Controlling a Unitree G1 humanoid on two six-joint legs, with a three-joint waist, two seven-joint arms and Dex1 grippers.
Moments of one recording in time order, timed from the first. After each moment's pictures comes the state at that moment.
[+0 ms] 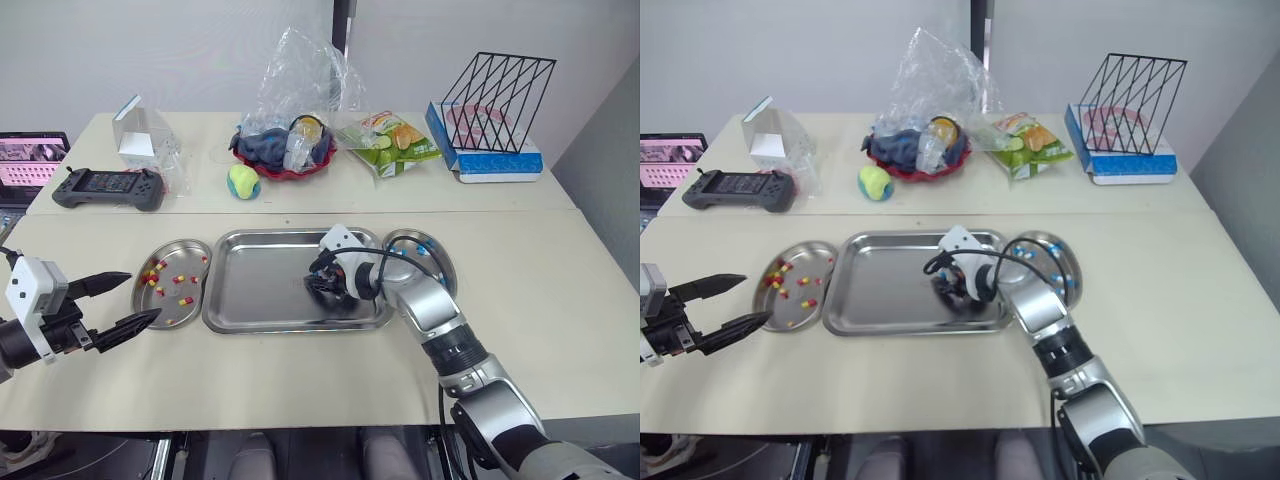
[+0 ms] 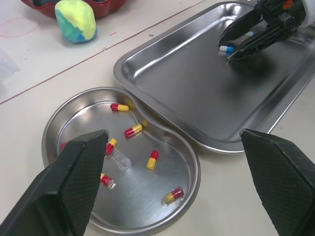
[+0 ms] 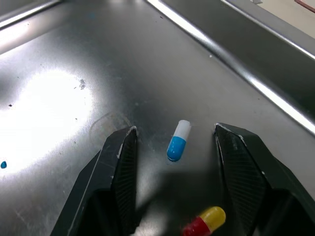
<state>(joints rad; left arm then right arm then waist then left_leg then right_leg) 0.18 0.91 0.62 -0.14 -0.57 0.32 -1.14 -0.71 -0.19 0.32 0.16 0.06 0.71 0.63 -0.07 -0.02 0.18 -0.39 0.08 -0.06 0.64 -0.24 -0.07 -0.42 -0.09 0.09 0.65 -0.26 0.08</state>
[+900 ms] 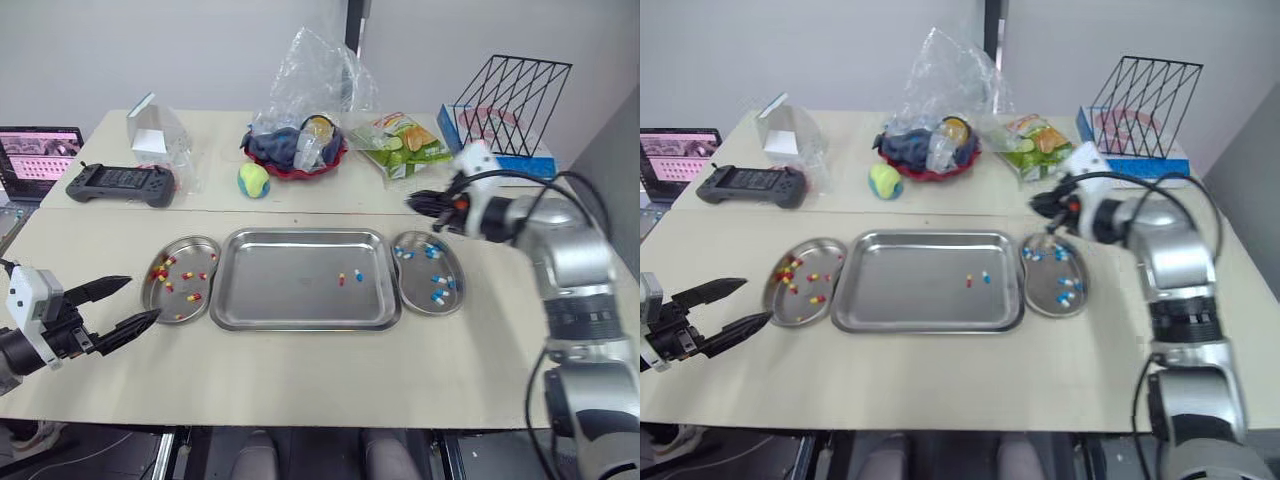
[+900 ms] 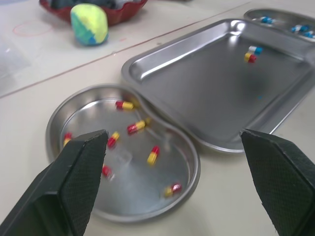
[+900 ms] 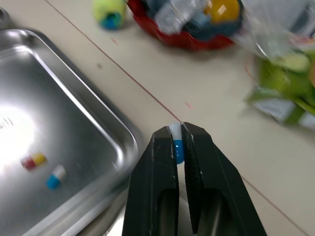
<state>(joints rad) 0.12 0.84 0.61 -0.07 -0.60 0.28 -1.17 -0.75 -0.71 -0.04 0.17 0.22 0.56 0.95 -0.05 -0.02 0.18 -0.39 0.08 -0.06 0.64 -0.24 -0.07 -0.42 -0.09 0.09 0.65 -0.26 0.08</state>
